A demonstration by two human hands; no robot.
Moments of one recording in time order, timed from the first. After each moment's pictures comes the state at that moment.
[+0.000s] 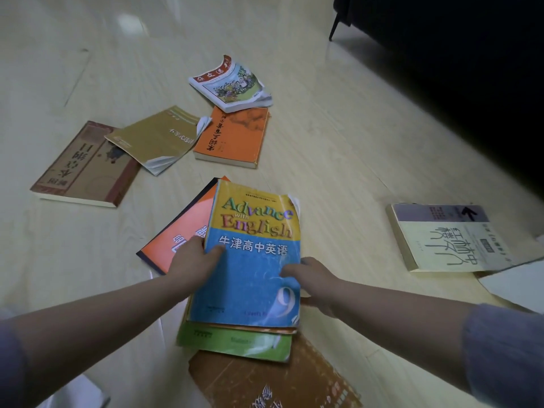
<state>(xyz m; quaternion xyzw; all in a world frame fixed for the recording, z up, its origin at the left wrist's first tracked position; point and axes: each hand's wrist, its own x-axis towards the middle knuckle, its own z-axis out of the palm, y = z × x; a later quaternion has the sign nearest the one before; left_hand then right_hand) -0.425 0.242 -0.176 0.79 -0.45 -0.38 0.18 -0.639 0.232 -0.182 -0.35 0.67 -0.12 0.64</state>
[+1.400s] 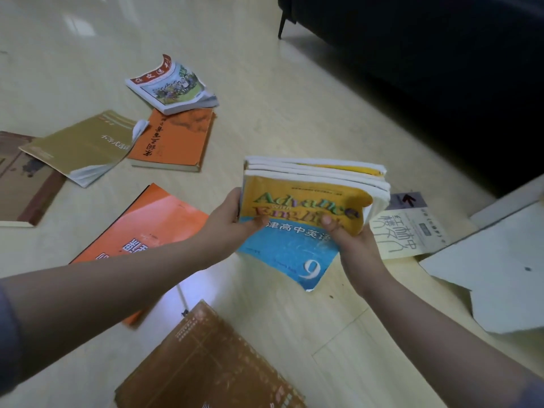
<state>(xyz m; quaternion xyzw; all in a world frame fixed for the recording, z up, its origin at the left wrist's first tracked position) -0.557 0.189 -0.127 0.54 -0.58 -0.51 0.34 -0.784 0.216 -0.142 -0.41 0.54 -0.51 0.53</state>
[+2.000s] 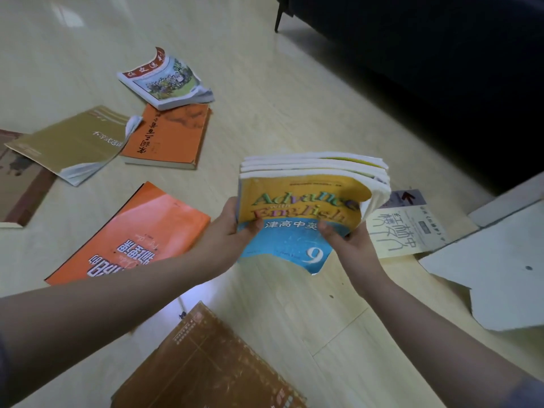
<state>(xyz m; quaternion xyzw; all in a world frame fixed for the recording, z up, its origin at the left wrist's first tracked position) -0.553 0.194 -0.149 0.53 -0.60 -0.49 0.33 -0.782 0.215 -0.148 -0.44 0.58 -0.49 0.48</state>
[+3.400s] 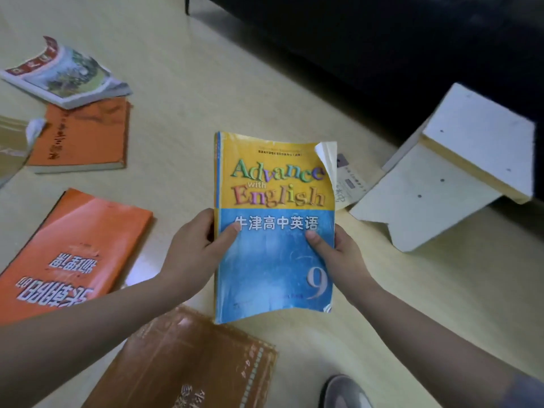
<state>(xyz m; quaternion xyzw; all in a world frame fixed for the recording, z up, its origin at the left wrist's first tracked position) -0.583 0.249 -0.130 0.52 -0.68 -0.42 0.31 -0.812 0.320 -0.127 -0.36 0.70 -0.46 0.42</state>
